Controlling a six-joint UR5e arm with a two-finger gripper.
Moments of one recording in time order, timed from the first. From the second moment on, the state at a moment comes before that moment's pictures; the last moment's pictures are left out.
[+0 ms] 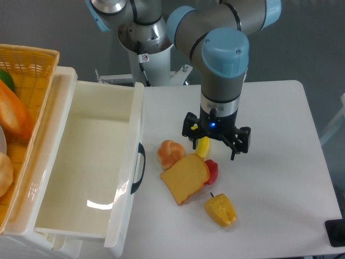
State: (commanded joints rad) arm 2.54 -1.86 -1.43 -1.23 1.52 0.88
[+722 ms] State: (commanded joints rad) arm 2.53 -1.90 -1.50 -1.19 1.50 0.87
